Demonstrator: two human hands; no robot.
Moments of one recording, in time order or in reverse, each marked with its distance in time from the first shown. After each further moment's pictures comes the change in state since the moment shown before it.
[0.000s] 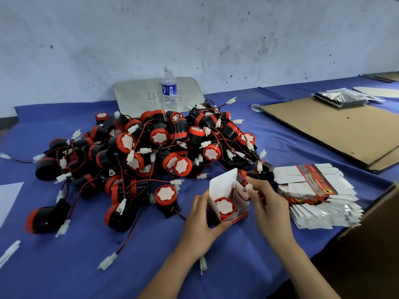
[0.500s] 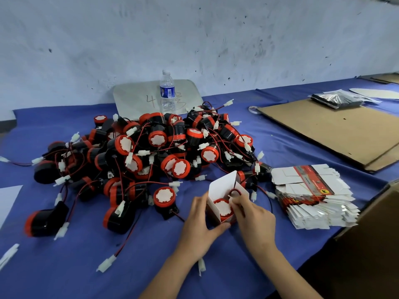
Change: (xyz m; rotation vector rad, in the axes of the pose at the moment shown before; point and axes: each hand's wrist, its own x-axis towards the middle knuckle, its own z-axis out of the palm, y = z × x) left_hand 0.000 -0.001 0.002 0.049 0.005 -0.012; right_hand -0.017 0.006 0.031 -0.506 0.108 -0.172
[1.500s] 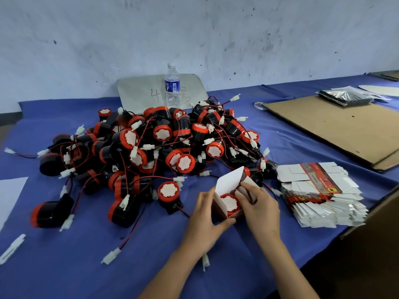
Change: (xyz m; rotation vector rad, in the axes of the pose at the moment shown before) left_hand 0.001 0.000 0.003 0.041 0.021 0.031; right_hand 0.015 0.004 0.007 0.349 -0.262 0.579
